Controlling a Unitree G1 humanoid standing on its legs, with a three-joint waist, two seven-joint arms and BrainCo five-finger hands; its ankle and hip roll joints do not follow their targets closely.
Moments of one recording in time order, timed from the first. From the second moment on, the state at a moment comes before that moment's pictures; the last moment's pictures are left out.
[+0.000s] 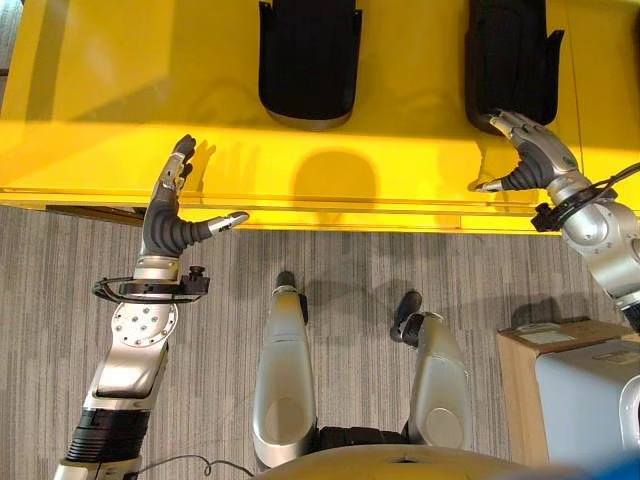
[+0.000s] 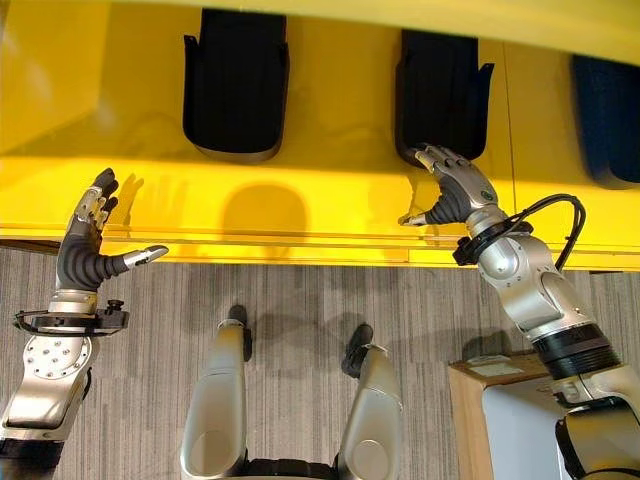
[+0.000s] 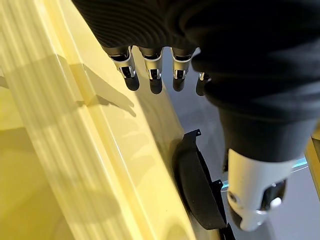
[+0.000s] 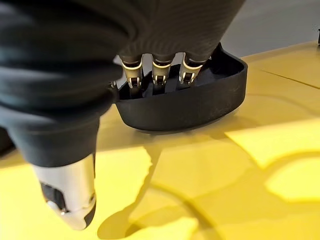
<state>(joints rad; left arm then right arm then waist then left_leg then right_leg) 0.04 0.56 0.13 -0.20 -0.10 -0.25 0.15 -0.51 -0.92 0.26 0.14 -0.33 -0.11 -0.05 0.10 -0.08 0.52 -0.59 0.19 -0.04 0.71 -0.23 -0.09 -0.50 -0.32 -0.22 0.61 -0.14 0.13</state>
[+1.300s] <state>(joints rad) 0.06 0.56 0.19 -0.20 -0.10 -0.25 0.15 -0.49 -1.04 0.03 -0.05 -0.34 -0.13 -0.15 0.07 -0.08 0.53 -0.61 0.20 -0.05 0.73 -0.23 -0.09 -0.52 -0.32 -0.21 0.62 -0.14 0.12</state>
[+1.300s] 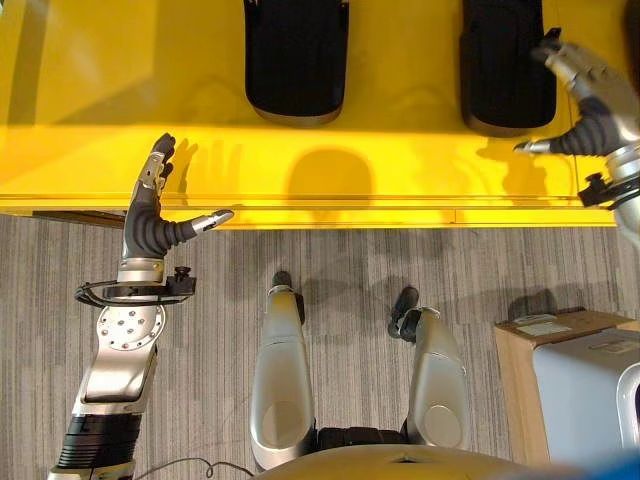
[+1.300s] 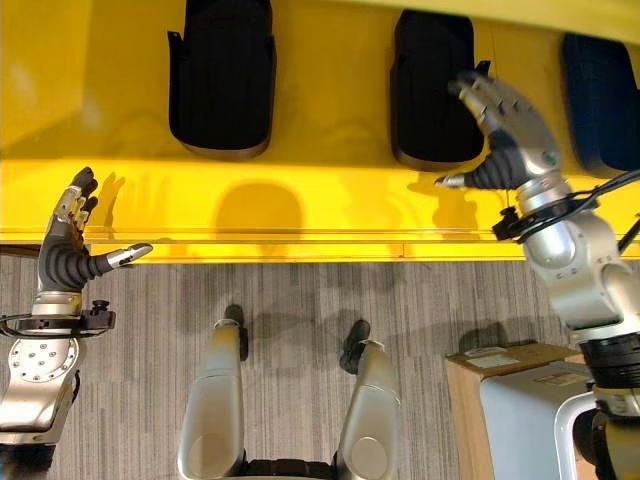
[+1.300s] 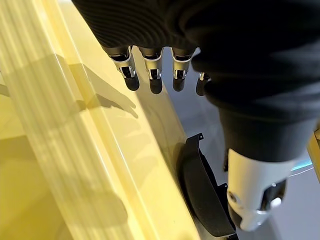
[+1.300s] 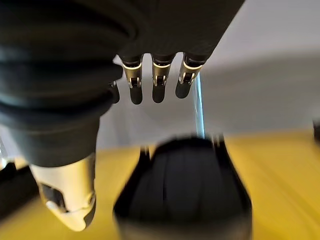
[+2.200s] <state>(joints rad) 0.14 0.57 0.16 -0.21 -0.14 -0.26 0.15 0.07 -0.59 -0.06 -0.38 0.00 -0.23 -0.07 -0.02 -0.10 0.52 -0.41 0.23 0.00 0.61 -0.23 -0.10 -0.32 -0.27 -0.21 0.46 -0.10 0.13</state>
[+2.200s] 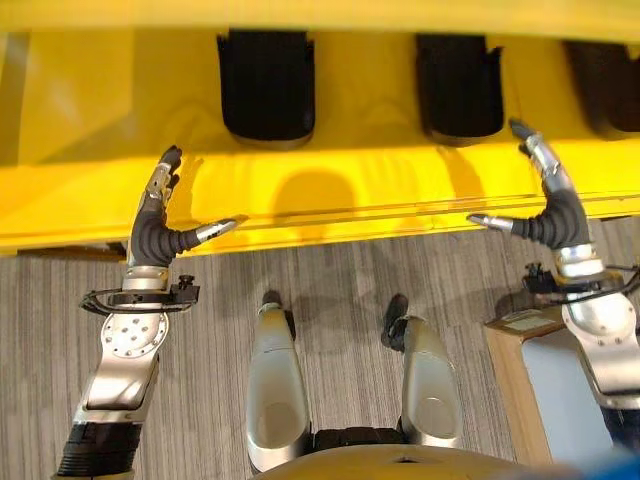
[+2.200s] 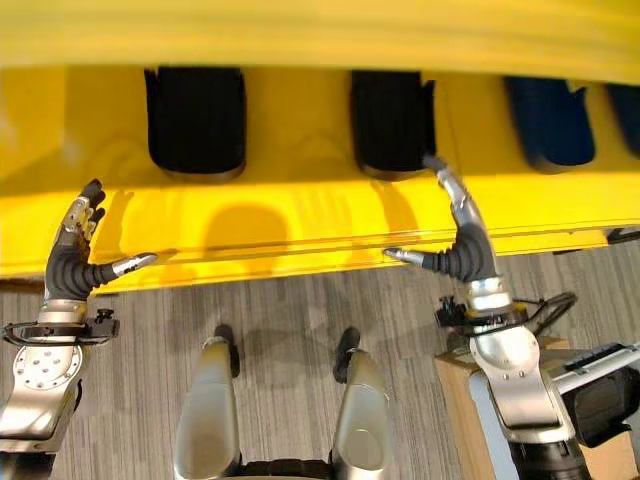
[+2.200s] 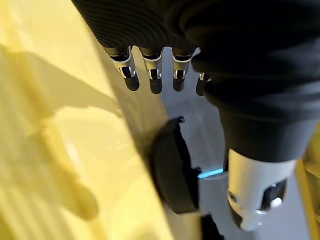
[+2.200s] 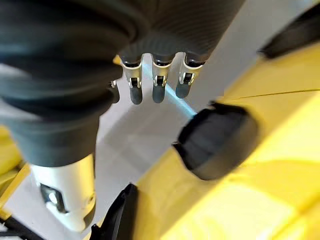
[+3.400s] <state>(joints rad) 0.24 0.39 -0.08 -0.20 -0.28 -0.27 0.00 0.09 -0.57 0.07 -0.32 0.24 -0.25 0.08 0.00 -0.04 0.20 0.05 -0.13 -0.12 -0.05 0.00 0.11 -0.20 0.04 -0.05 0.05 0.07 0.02</state>
